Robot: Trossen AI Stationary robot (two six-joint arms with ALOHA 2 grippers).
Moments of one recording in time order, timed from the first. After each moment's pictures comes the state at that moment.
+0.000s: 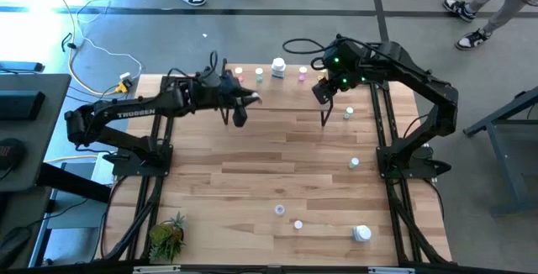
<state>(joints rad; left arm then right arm) 0.49 1.26 0.90 0.01 0.03 -0.01 -0.36 1.54 1.95 -1.43 0.13 0.46</state>
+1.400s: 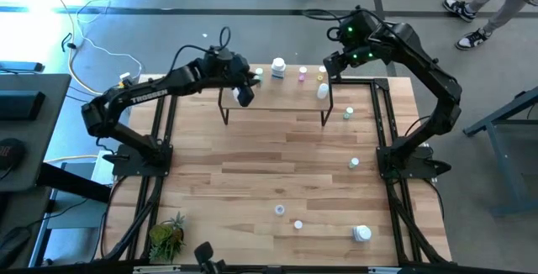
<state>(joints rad) 0.67 1.43 1.18 -0.27 0.09 0.08 -0.66 1.54 1.95 -1.37 0.13 0.31</state>
